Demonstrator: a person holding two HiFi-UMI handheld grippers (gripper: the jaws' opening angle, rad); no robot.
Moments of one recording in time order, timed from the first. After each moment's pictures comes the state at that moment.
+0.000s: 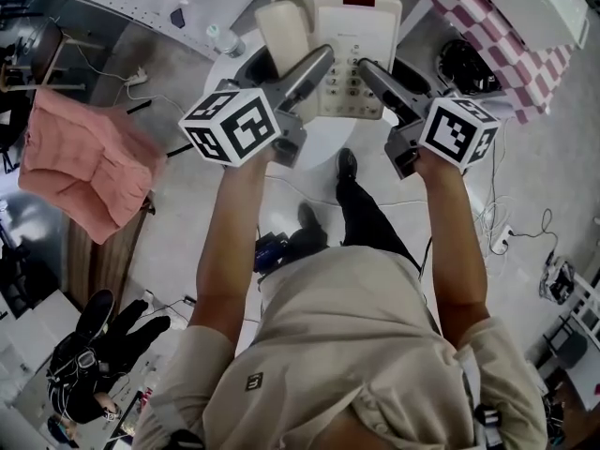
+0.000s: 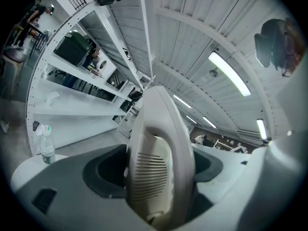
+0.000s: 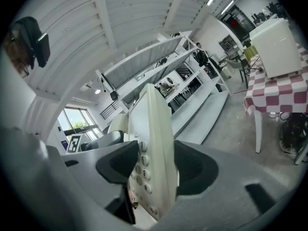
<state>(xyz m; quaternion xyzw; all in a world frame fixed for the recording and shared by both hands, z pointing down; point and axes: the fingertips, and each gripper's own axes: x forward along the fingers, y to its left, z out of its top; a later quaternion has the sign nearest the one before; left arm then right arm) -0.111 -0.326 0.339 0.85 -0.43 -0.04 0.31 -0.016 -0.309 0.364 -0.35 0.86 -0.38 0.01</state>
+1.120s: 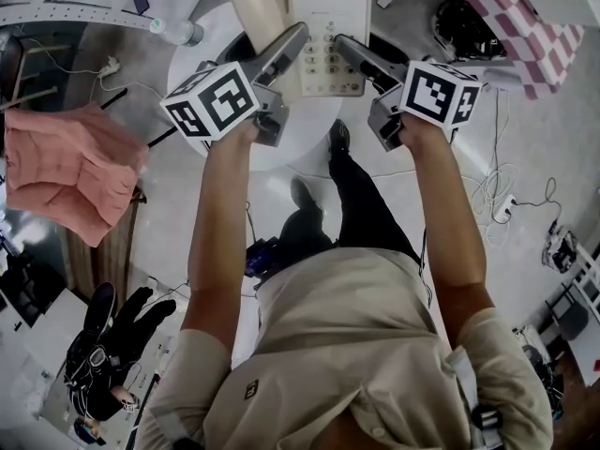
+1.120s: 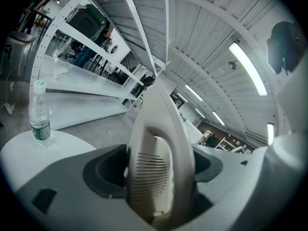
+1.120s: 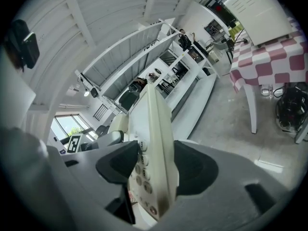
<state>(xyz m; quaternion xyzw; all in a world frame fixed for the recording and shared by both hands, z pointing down) -0.095 -0.383 0.478 0.81 -0.43 0.00 0.39 -0.004 -0.364 0.497 -0.34 0.82 -0.46 -0.01</state>
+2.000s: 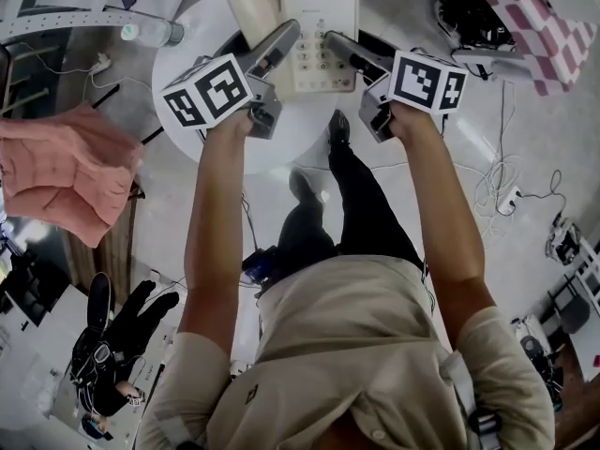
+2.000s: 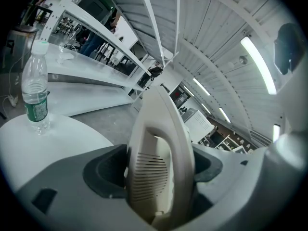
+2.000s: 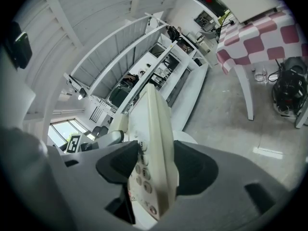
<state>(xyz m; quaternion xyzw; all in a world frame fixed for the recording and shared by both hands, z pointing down) -0.087 -0.400 0.568 0.79 -0.43 0.03 0.44 0.001 -0.380 0.585 -0.34 0.79 -0.51 -0.03</state>
